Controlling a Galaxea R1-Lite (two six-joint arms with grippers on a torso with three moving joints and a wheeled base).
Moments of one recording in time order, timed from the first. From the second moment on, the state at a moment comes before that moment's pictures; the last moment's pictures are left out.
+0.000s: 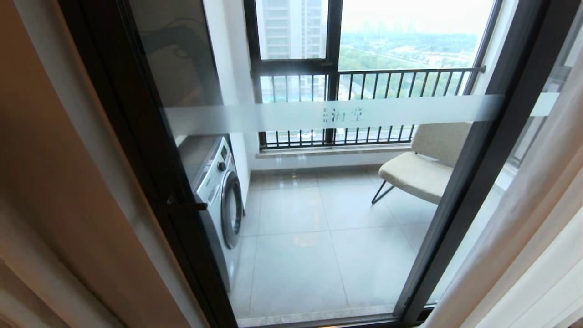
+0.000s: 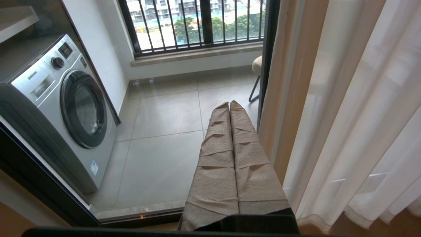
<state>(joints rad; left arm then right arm) 0.77 1.73 -1.49 -0.45 -0.25 -0.07 0.00 0.00 0.00 -0.01 -0.04 0.07</state>
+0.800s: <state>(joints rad) 0.63 1.55 -1.28 -0.46 -0.27 -0.07 0.00 0.00 0.00 -0.01 -0.04 0.07</state>
